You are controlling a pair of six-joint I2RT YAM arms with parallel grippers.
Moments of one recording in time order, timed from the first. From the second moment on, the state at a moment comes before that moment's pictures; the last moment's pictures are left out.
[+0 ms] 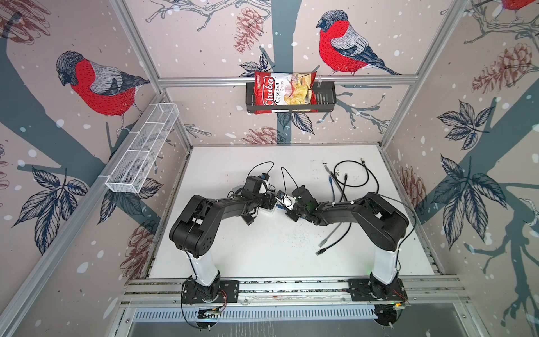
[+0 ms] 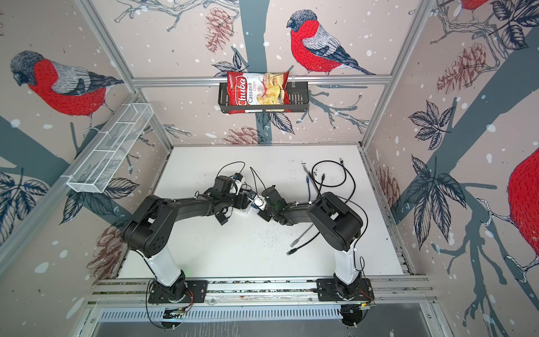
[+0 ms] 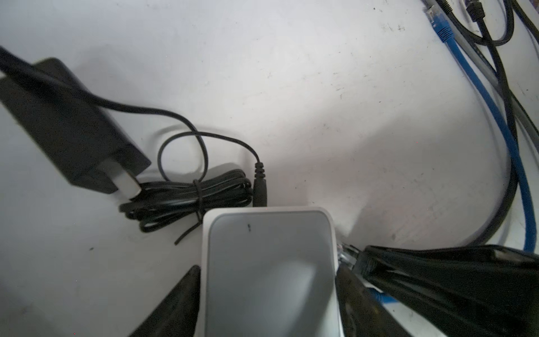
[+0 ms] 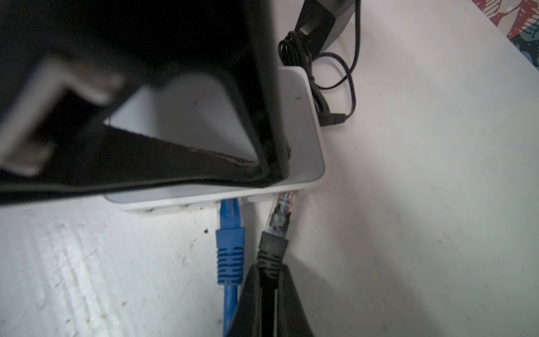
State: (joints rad) left arm -0.45 1.77 0.86 0.11 0.26 -0.17; right arm 0.83 1.92 0.92 0.26 -0.04 -0.37
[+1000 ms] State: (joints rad) left arm -0.45 1.81 0.96 -0.06 0.34 -0.04; right arm 0.80 1.89 0.93 0.15 -0.02 -0.34
